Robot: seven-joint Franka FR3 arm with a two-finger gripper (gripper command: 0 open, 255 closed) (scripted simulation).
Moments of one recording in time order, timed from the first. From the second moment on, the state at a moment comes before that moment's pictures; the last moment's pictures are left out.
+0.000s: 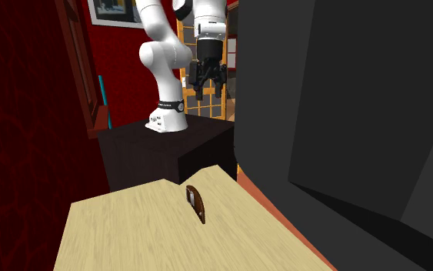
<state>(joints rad) -0.14 -0.46 -0.34 -2.73 -0.25 2.29 -0.18</state>
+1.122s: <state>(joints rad) -0.25 0.31 -0.38 -2.52 0.33 2.84 -0.81</state>
